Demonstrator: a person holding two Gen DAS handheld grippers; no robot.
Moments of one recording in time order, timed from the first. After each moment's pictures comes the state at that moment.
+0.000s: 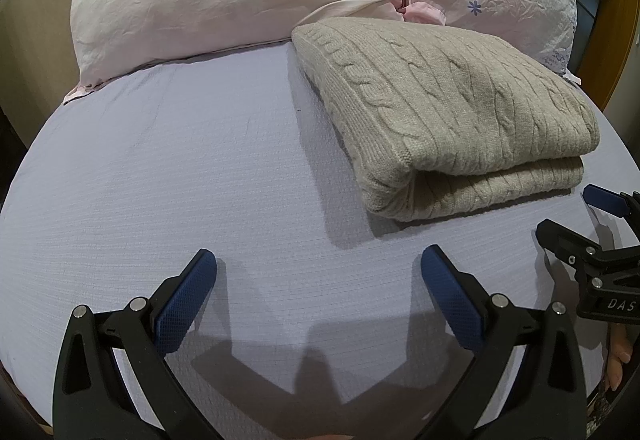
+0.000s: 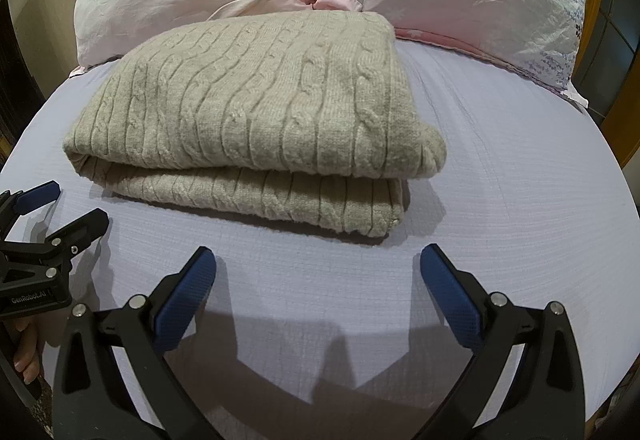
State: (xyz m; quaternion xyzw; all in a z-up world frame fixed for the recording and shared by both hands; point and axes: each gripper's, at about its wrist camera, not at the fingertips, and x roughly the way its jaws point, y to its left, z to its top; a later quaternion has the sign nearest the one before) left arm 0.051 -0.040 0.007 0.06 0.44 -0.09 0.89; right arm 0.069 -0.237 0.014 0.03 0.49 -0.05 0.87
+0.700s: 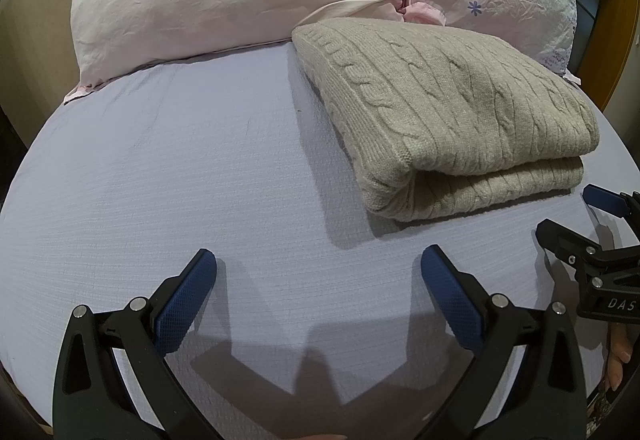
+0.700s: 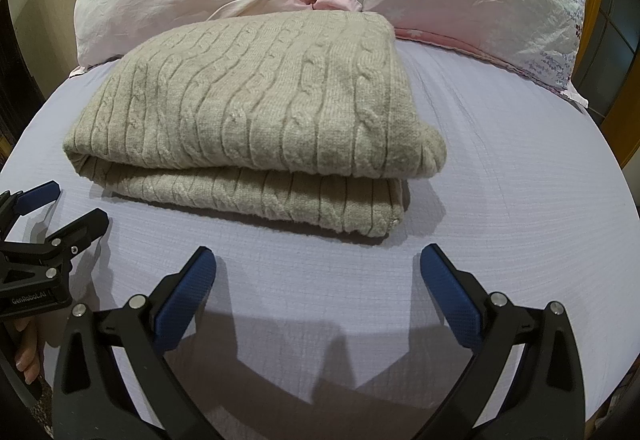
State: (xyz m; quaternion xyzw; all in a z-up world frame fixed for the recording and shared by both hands) left arm 0.051 -0.040 0.006 0.06 0.44 -0.09 0.89; right arm 0.069 -0.237 0.015 0.03 0.49 -0.05 0.87
